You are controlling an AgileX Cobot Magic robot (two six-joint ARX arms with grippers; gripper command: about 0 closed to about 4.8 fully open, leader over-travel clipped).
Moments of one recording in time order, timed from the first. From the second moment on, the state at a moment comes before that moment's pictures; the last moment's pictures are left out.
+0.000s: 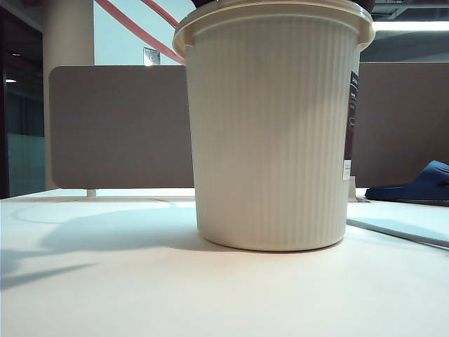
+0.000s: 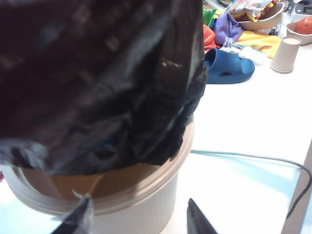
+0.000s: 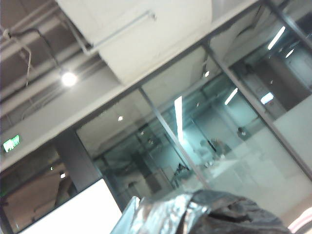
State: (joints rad) left arm -0.86 1.04 1.38 -0.65 0.07 0.15; right arm 0.05 1.68 1.96 0.87 -0.88 1.75
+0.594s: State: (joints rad) left arm -0.86 1.04 1.38 -0.67 0.06 0.16; right arm -0.16 1.67 2.17 0.87 -0.87 1.78
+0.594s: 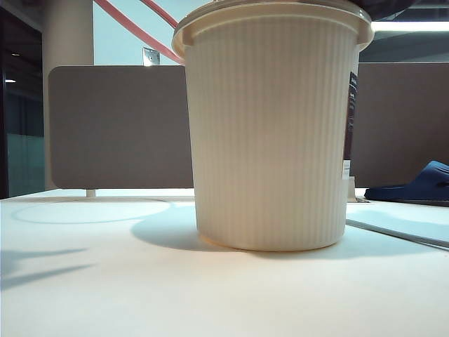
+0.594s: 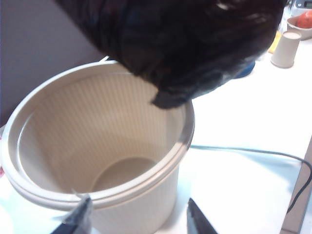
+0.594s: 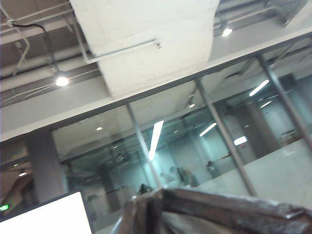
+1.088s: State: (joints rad) left arm -0.86 1.04 1.37 -0.71 0.04 0.22; right arm -0.35 1.67 2.17 0.86 -0.89 1.78
